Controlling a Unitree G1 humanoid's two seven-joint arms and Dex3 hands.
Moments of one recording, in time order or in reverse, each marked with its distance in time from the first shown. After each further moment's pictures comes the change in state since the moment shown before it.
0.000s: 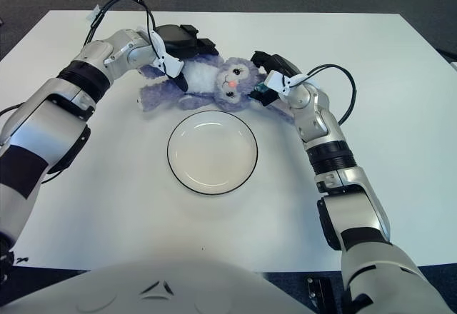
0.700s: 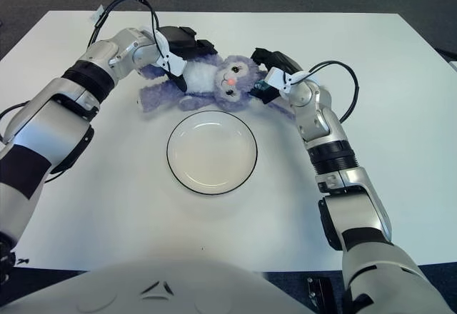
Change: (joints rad) left arm 0.000 -0.002 -0.008 -0.004 -0.001 0.029 -0.024; right arm 0.000 -0.005 -0.010 -0.046 -0.001 0.040 0.009
